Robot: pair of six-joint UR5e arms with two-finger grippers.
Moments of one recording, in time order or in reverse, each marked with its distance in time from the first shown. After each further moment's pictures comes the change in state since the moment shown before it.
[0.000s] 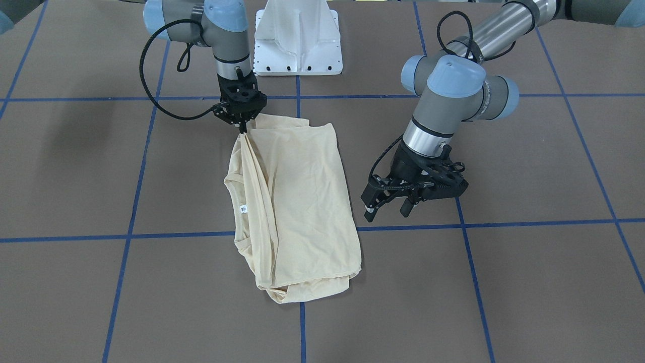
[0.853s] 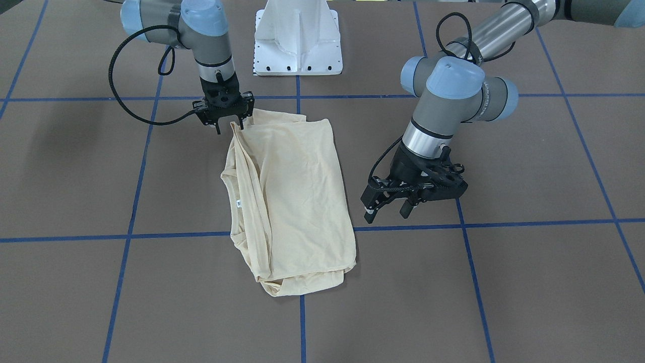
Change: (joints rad) left arm 0.000 -0.004 0.009 -0.005 0.004 -0.001; right arm 0.083 -0.022 0.020 0.009 0.091 0.030
